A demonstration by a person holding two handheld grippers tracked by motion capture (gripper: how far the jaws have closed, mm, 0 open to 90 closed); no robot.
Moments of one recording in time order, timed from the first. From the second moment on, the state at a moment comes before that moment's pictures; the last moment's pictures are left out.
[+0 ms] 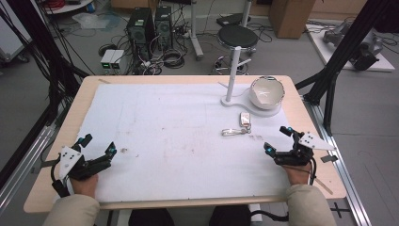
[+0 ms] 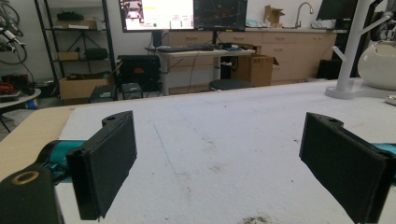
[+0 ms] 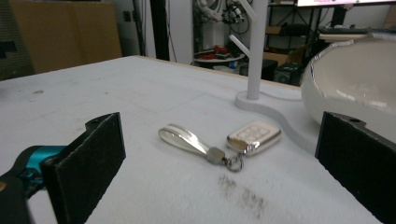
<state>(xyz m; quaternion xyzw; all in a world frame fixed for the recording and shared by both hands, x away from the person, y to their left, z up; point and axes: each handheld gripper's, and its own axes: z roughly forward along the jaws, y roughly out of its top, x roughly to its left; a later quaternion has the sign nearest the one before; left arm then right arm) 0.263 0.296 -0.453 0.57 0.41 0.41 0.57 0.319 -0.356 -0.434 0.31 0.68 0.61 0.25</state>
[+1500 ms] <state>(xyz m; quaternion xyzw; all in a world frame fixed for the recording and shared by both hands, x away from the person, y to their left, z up) 0.263 0.297 -0.454 0.57 0.41 0.41 0.58 0.462 -0.250 -0.349 0.06 0.96 0.26 0.08</state>
